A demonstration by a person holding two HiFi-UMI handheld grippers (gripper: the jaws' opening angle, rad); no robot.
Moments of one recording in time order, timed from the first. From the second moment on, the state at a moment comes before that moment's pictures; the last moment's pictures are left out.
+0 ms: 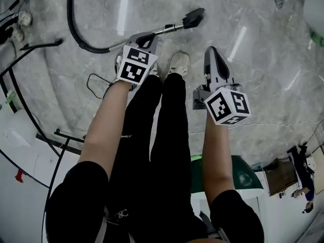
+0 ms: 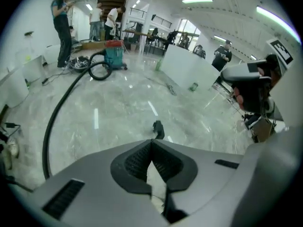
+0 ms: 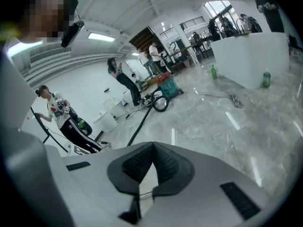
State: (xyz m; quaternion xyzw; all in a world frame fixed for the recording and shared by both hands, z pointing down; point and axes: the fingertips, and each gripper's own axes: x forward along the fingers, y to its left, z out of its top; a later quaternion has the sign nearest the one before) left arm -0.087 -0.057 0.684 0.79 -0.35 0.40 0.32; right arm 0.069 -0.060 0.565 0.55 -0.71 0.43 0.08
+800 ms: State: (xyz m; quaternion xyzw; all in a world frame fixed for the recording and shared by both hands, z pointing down) left arm -0.065 -0.124 0.147 0.81 -0.51 0.18 0.22; right arm 0.074 -0.108 0.115 0.59 -0.75 0.29 -0.02
